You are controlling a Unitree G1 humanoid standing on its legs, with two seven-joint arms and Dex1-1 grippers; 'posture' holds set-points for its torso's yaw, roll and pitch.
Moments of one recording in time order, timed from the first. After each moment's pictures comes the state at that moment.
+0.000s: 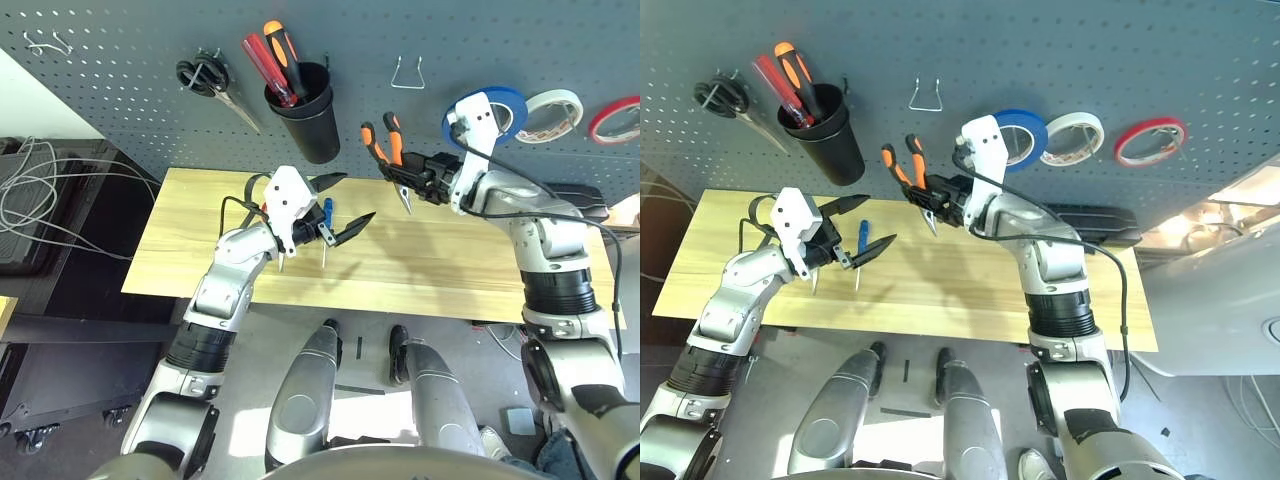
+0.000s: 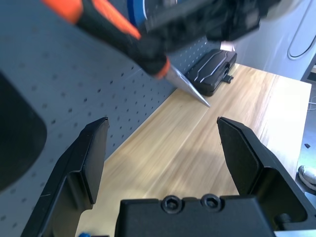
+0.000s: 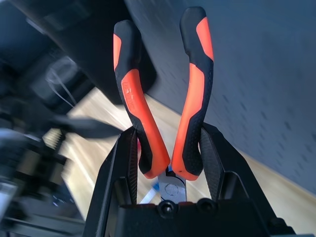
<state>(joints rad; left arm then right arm) -0.40 0.35 -0.12 0.00 -0.19 0.06 -0.74 -0.75 -0.29 -0.03 -0.09 0.44 0.89 0.62</state>
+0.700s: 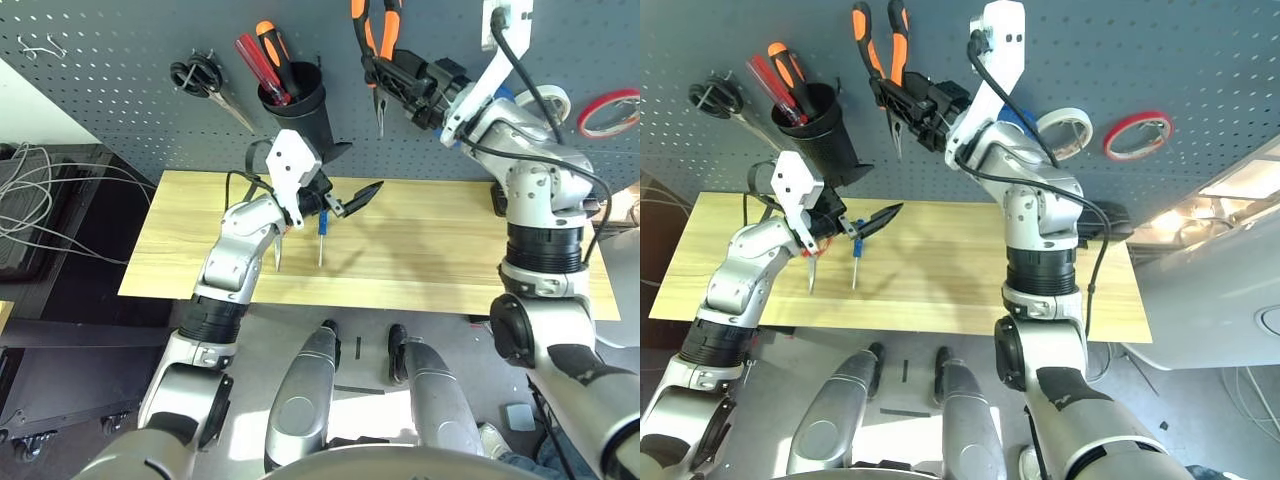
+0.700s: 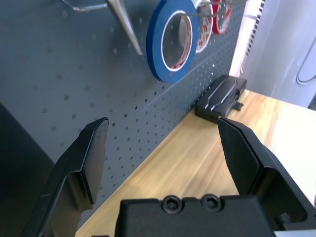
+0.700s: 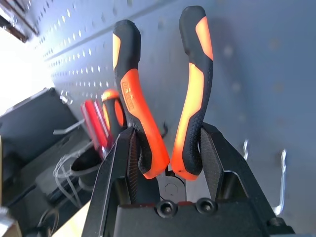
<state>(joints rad) -0.54 0.29 -0.09 0.05 -0.21 0.13 -0.69 -0.96 -0.16 -0.13 0.05 0.48 0.61 0.47</state>
